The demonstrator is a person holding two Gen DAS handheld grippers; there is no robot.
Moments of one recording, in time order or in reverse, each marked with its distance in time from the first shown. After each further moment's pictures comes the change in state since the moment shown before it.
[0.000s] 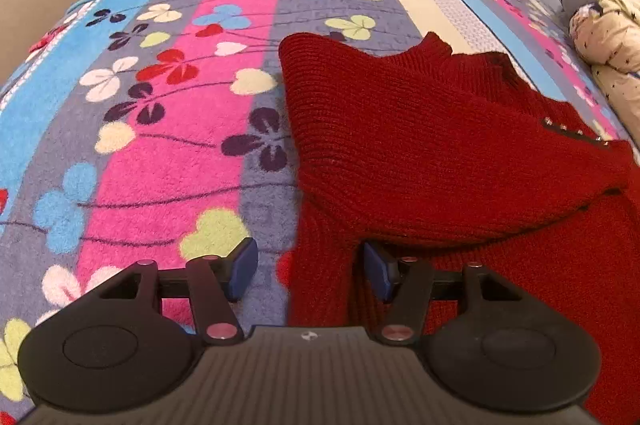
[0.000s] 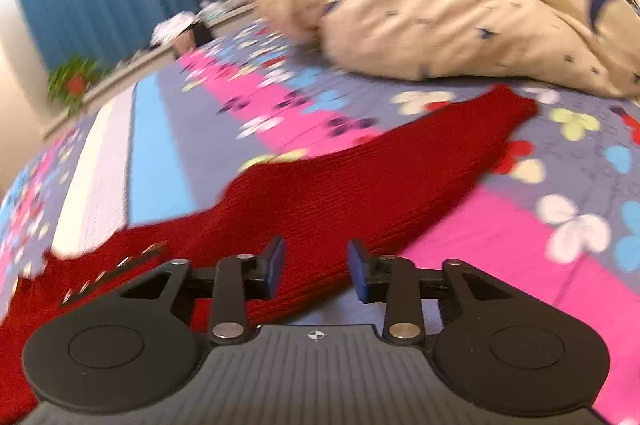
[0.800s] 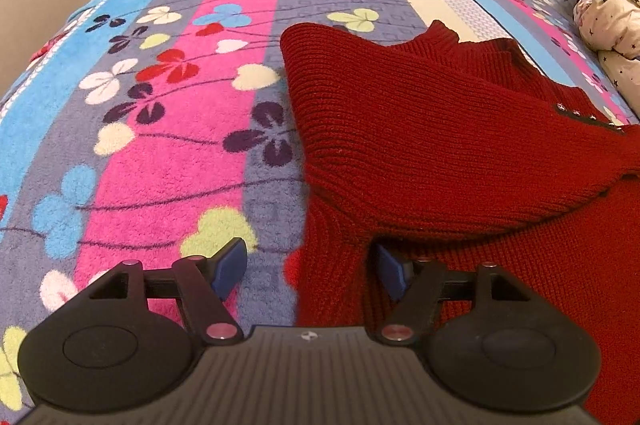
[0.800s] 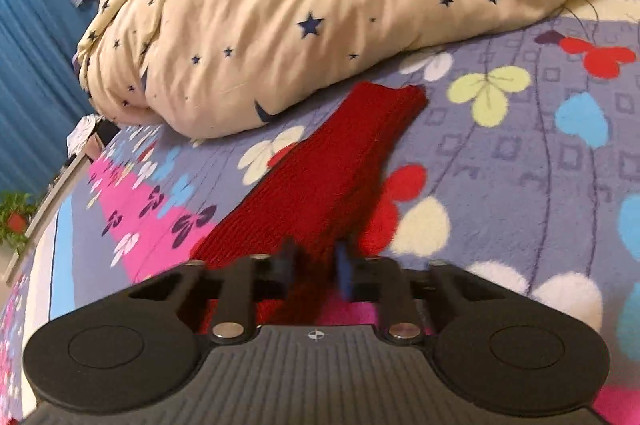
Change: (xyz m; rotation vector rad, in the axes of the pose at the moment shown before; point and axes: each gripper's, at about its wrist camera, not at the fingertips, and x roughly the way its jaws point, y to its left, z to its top) left arm 0.011 0.000 -0.005 0.031 -0.020 0.029; right arm 0.084 -0.124 0.033 0.383 -0.105 -0.105
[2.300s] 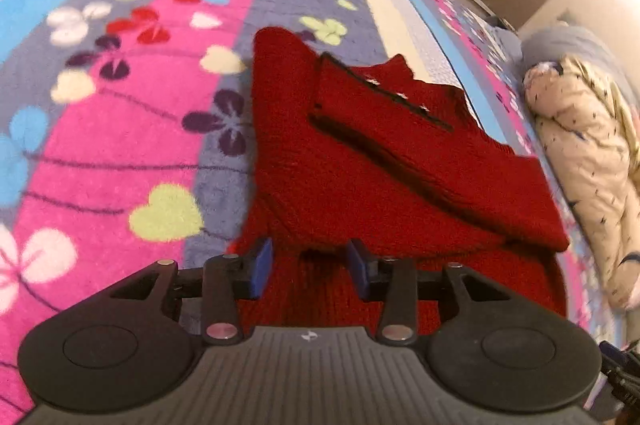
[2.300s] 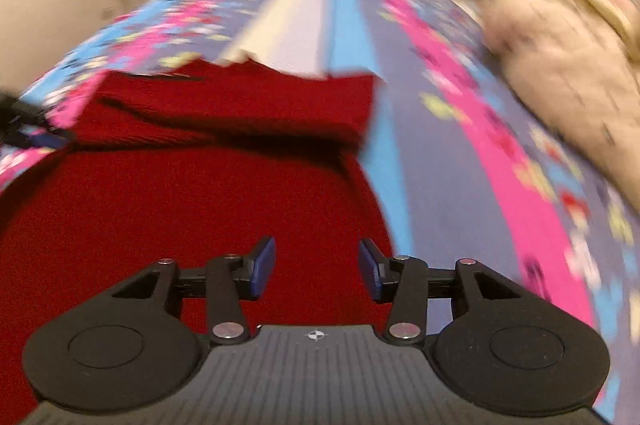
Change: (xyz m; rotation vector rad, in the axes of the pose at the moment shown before) left arm -0.025 0.019 0.006 -0.209 0.021 -0.291; right arm -0.271 0.109 -0.158 -1.014 0.302 0.303
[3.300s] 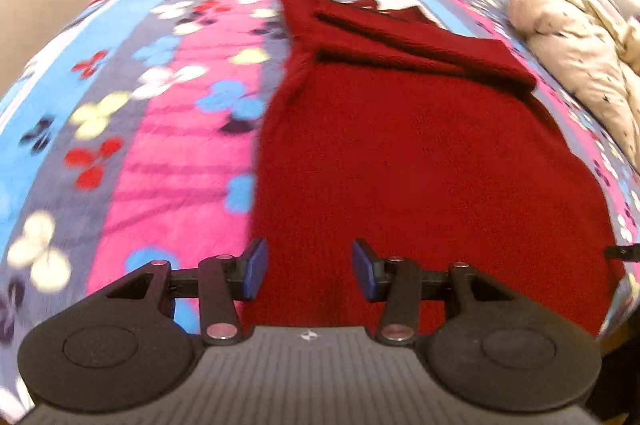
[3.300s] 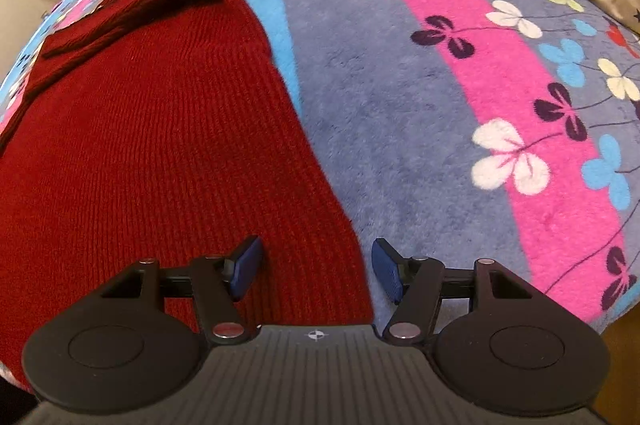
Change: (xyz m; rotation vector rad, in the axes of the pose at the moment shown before) left arm -0.165 -0.005 -0.230 0.160 -0.070 0.188; right arm -0.019 -0.080 -0.127 0.260 0.267 0.033
